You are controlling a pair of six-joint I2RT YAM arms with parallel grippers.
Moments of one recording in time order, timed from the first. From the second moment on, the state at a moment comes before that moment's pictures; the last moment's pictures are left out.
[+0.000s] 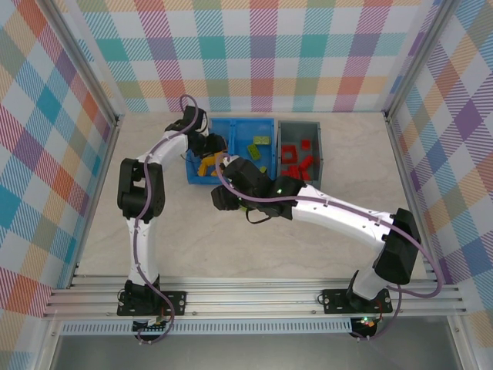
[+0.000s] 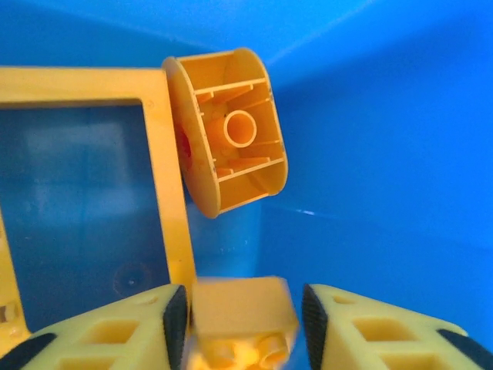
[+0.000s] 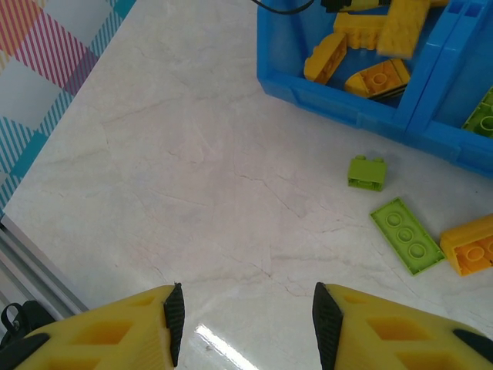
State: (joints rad) left arm -0.23 2.20 1.81 -0.60 0.31 -0.47; right arm 1.06 1.59 1.45 -0.60 0.13 0.57
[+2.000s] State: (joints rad) left arm -0.52 0.35 0.80 -0.95 -0.12 -0.76; right arm 0.92 2.31 1.90 -0.76 0.20 0.49
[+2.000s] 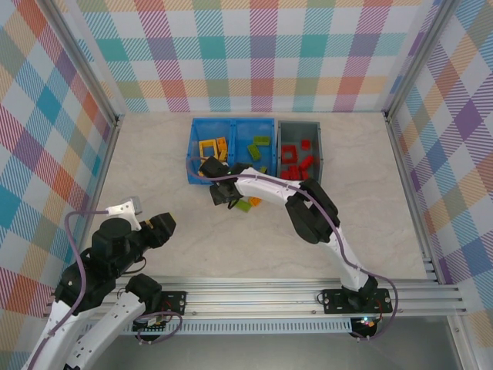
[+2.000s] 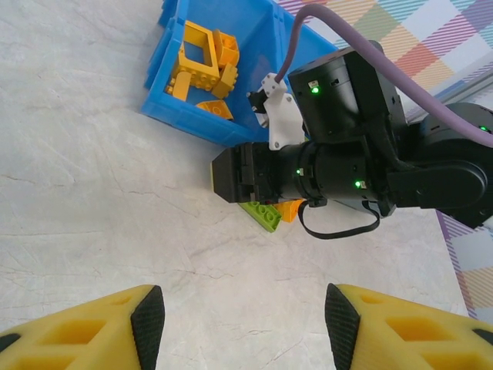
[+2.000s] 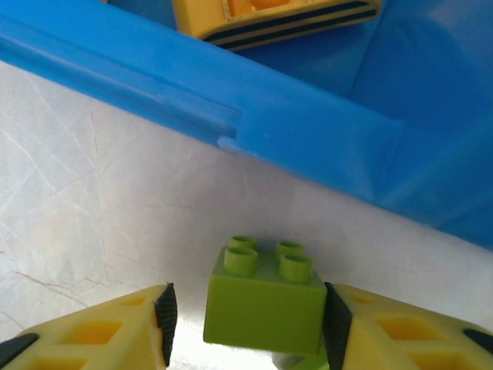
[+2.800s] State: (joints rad) left arm -0.53 0.58 0.90 -0.84 0.02 -0.76; right arm 0.87 1.78 1.58 -0.67 0.22 0.49
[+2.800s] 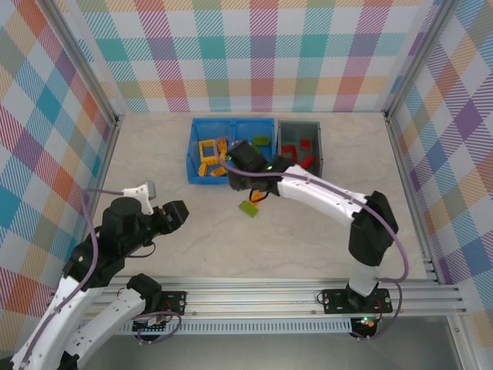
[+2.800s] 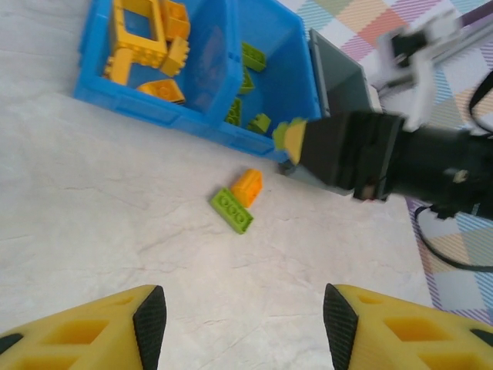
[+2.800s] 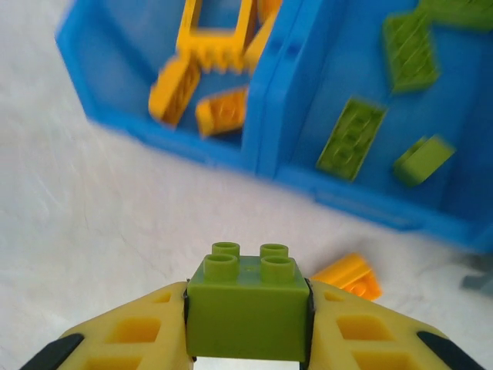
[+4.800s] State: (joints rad) left arm -0.81 1.96 1.47 -0.69 -0.11 -0.19; right arm 0.61 0.81 1.05 -0.96 -0.08 0.61
